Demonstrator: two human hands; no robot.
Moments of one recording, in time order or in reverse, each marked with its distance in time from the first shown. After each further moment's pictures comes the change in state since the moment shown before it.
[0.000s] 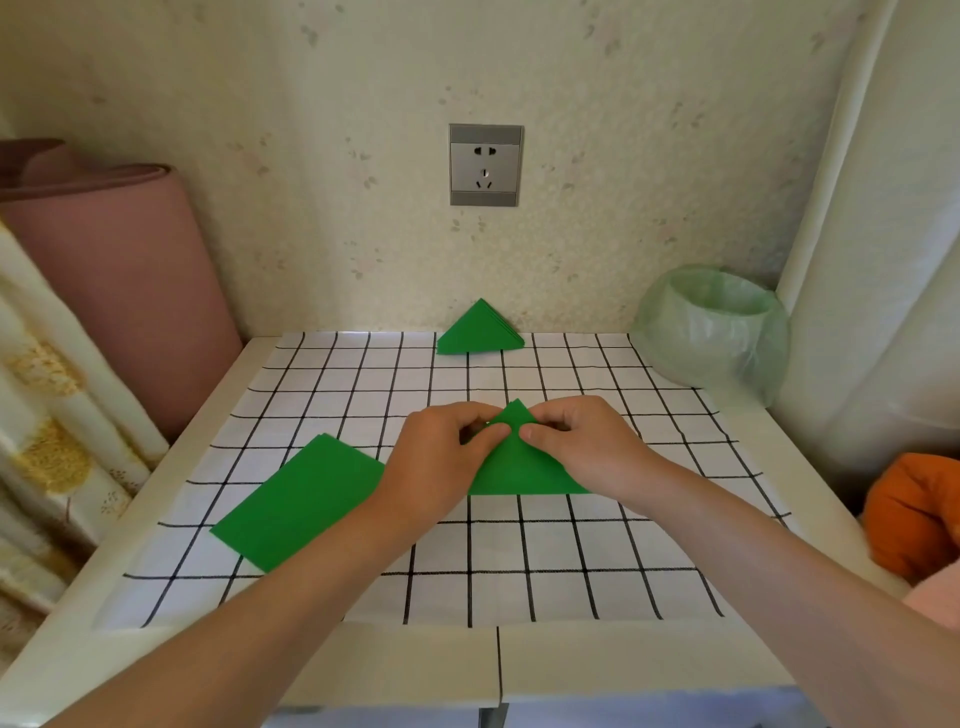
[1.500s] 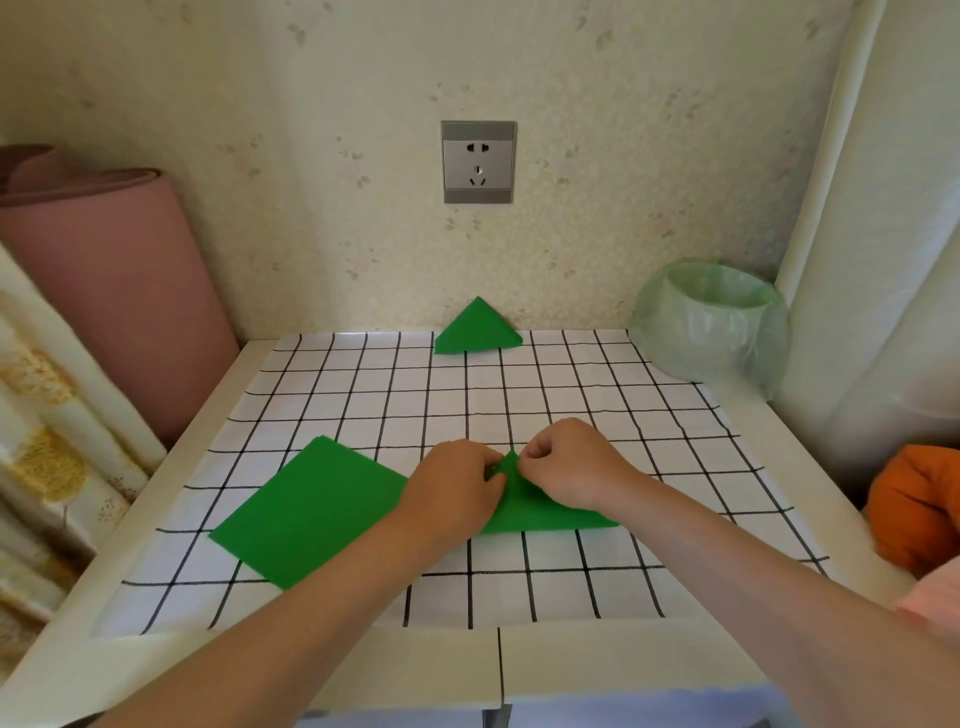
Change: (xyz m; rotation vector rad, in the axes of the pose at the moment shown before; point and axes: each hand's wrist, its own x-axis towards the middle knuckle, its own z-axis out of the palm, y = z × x) left_hand -0.002 -0.014 0.025 0.435 -0.286 -0.177; right_hand 0.012 0.020 0.021 -0.372 -0.016 0.210
